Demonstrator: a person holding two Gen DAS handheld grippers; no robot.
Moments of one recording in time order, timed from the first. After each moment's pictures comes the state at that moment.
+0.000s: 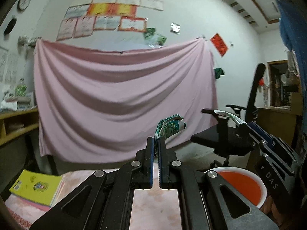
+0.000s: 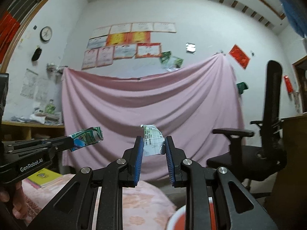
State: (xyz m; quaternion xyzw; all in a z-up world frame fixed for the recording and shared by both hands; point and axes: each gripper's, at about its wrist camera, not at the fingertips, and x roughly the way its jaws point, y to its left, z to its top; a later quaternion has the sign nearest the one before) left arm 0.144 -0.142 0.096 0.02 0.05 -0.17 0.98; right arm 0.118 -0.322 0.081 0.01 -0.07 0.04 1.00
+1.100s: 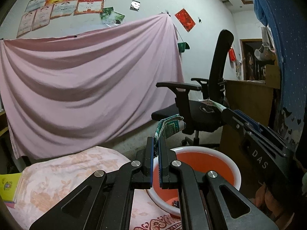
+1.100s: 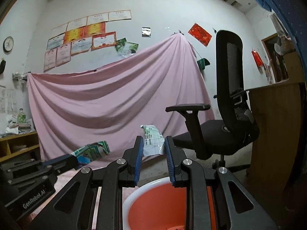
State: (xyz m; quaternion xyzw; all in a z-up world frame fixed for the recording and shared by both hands) left arm 0.155 -0.266 0.068 0.08 0.13 -0.27 0.95; right arm 0.113 -0.421 0.054 0.10 0.01 -0.05 0.99
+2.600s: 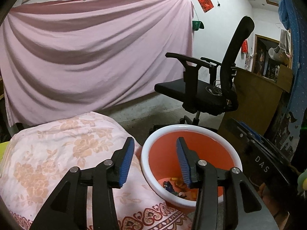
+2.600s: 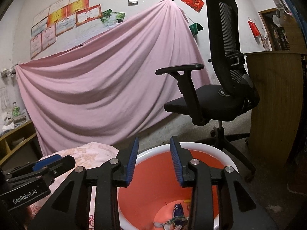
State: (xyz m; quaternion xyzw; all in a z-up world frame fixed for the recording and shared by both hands) left arm 0.190 -0.258 0.049 0.03 0.25 -0.25 0.94; right arm 0.146 -0.443 0.025 0.14 0.13 -0.06 0.98
